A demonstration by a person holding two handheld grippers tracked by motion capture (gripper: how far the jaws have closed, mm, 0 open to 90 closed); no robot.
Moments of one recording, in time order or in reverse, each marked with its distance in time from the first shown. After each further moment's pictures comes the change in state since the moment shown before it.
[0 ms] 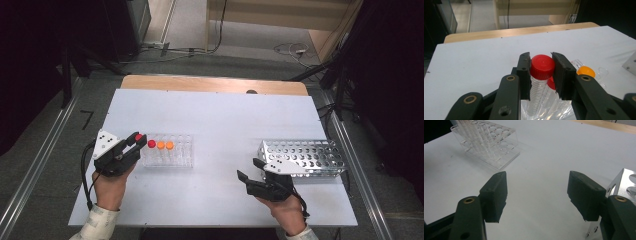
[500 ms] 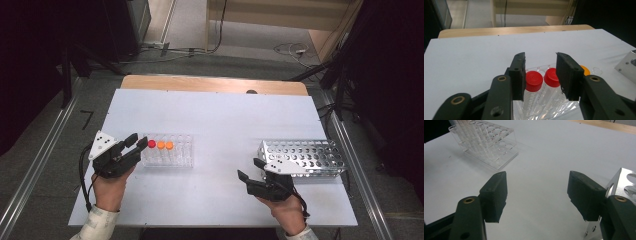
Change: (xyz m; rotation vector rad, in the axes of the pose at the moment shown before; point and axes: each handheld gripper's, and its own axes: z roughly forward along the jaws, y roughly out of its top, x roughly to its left) left arm 0.002 -0.002 -0.004 -0.008 -0.034 -0.051; right arm -0.002 -0.001 0.000 -0.002 -0.008 0.003
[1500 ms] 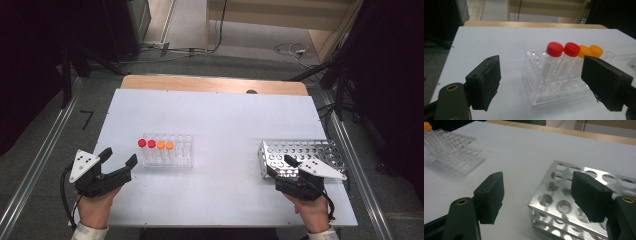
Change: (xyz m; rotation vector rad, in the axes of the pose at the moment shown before) left arm 0.017 -0.033 -0.040 -0.011 0.123 -0.041; right arm -0.060 -0.024 -0.040 -0.098 -0.126 0.060
